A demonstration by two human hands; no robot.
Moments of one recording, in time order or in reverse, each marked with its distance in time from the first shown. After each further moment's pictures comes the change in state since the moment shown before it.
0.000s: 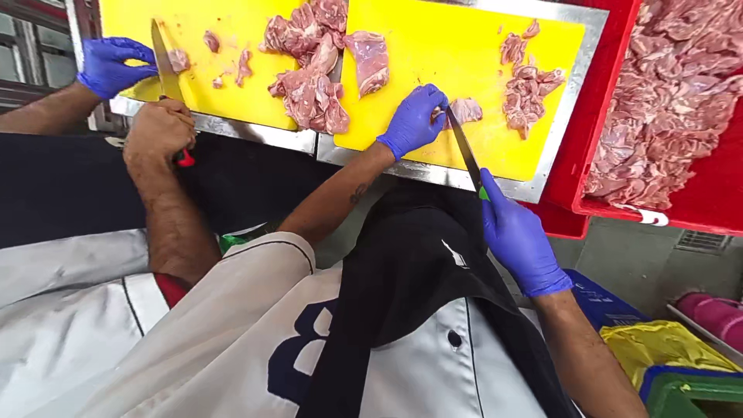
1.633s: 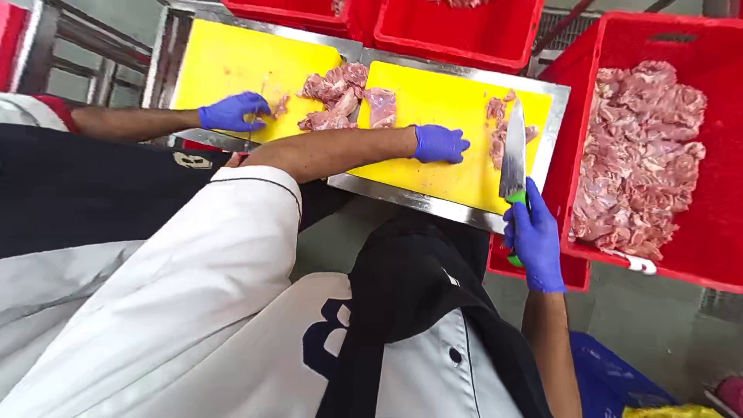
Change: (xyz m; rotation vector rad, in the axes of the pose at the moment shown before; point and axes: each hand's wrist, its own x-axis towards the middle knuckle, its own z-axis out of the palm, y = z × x) left_hand 0.064 0.043 -0.045 0.527 -0.749 0.602; right_hand 0.032 0.057 -0.006 0.842 0.249 0.181
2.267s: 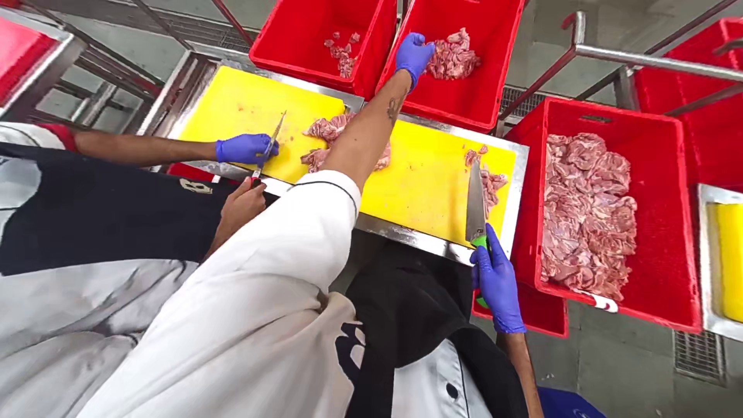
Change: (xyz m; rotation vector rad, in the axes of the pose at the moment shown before) left_hand -0.018 -0.210 -0.121 -1.142 1.232 -0.982; right_hand -0.022 0.008 0.024 0.111 -0.011 -0.051
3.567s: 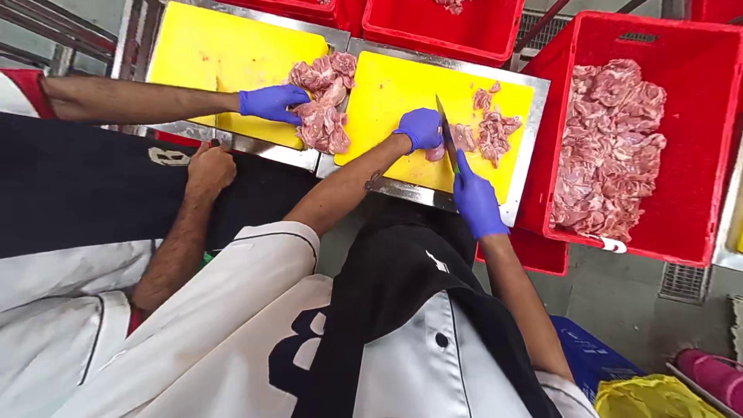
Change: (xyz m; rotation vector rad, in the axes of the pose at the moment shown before) left_hand -0.232 -0.096 0.047 0.979 -0.689 0.127; right_hand 0.060 -0.019 0.048 -0.865 -0.138 -0.101
